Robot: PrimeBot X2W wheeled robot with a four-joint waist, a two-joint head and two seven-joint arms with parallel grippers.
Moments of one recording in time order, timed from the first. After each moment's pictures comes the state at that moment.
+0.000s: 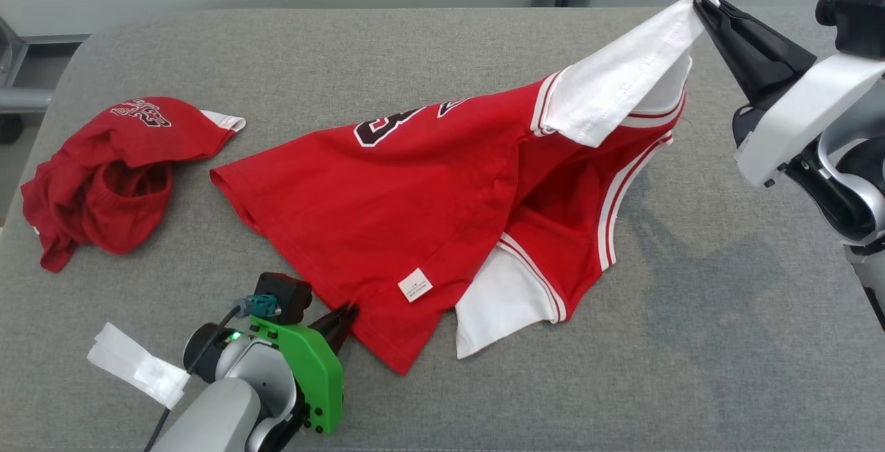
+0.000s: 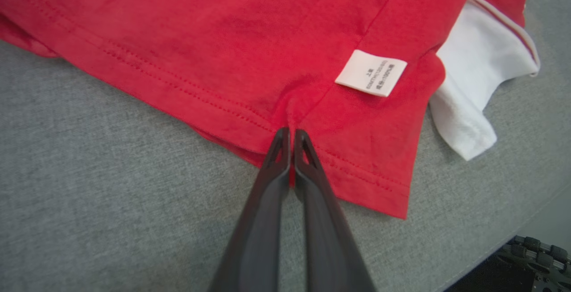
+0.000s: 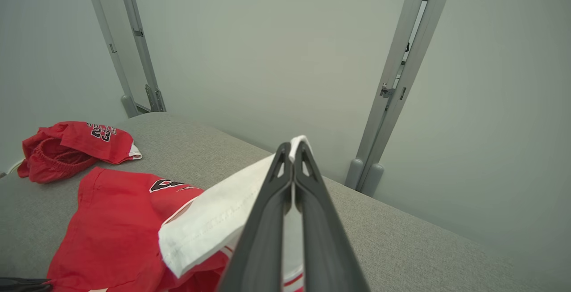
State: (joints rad) left arm -0.33 0.21 -0.65 0.46 -0.60 -0.12 0.10; right arm -0.54 -0.47 0.35 -0.04 0.51 0.09 0.28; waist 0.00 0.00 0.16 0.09
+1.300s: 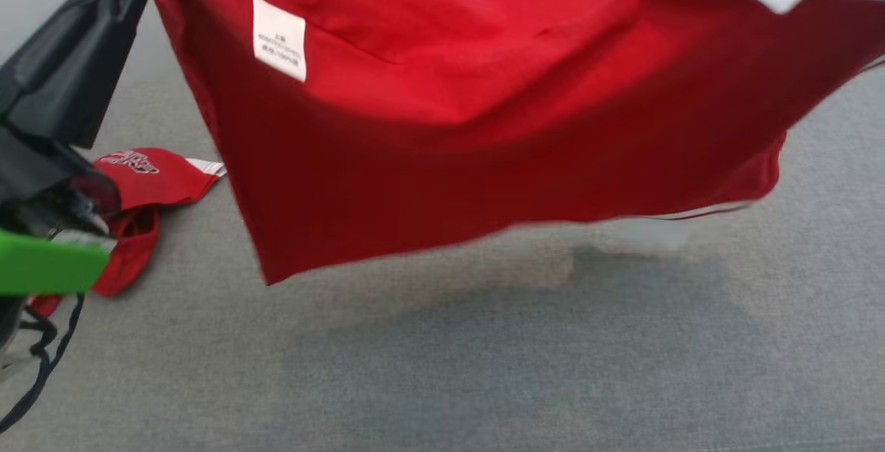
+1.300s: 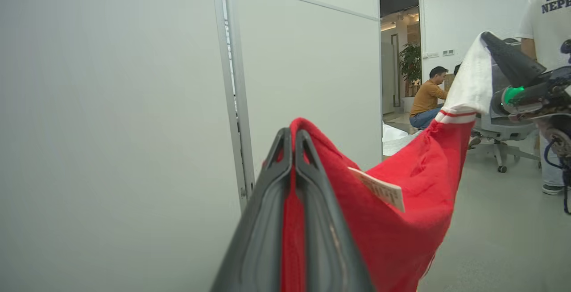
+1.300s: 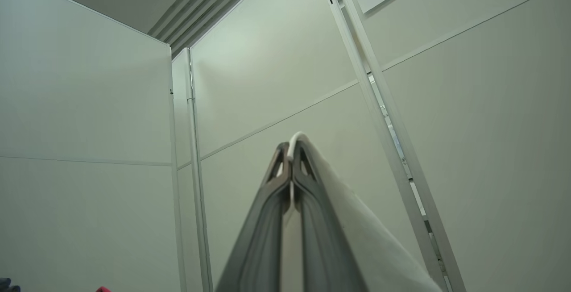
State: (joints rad) left arm -0.52 0.57 -0.24 -0.44 -0.96 -0.13 0.13; right arm -0.50 -0.32 -0.03 -0.55 0.88 -0.06 0.11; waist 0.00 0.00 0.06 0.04
